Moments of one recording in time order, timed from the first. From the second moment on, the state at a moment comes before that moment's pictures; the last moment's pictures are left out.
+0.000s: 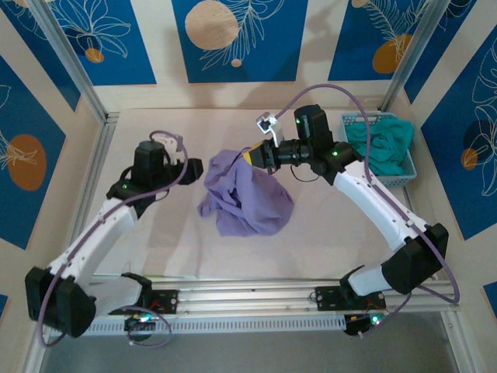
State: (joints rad) left arm -0.37 1.11 0.94 -0.39 0.17 -0.33; right arm 0.51 1.41 1.39 -0.50 -0.74 0.10
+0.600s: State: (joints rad) left arm -0.58 1.29 1.00 -0.23 0.40 -0.03; right arm 0.44 1.42 1.39 -0.52 -0.83 0.11
